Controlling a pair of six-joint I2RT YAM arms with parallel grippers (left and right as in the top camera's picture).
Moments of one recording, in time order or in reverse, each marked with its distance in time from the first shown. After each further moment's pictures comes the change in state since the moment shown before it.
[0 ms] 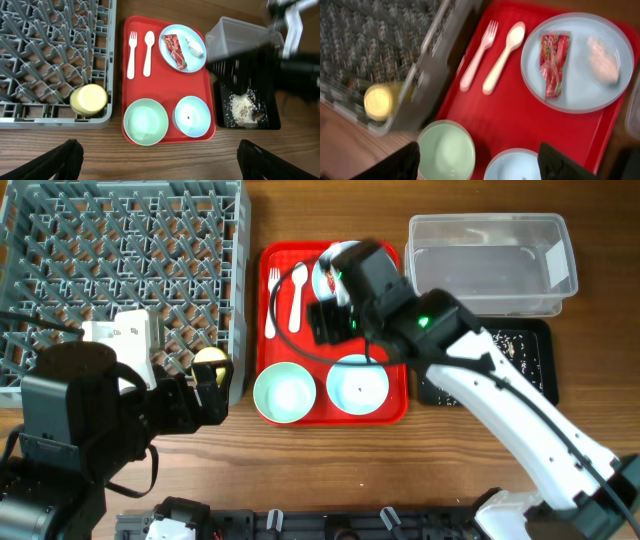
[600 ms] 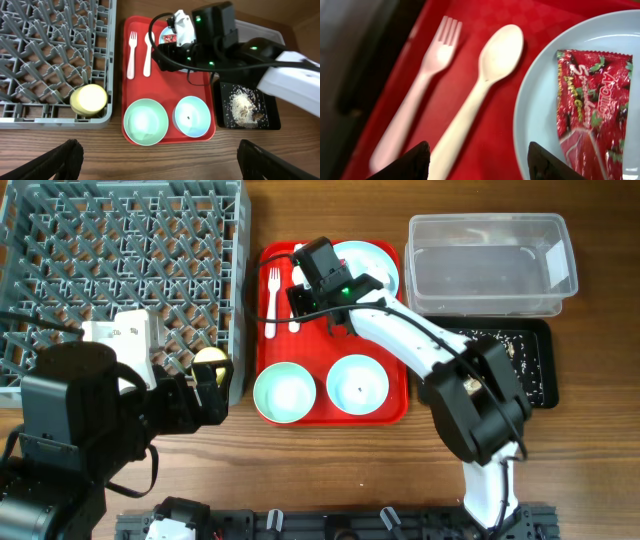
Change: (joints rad) left arm 0.000 0.000 0.000 0.000 0.000 0.000; right arm -0.049 0.531 0.003 0.441 0.049 -0.107
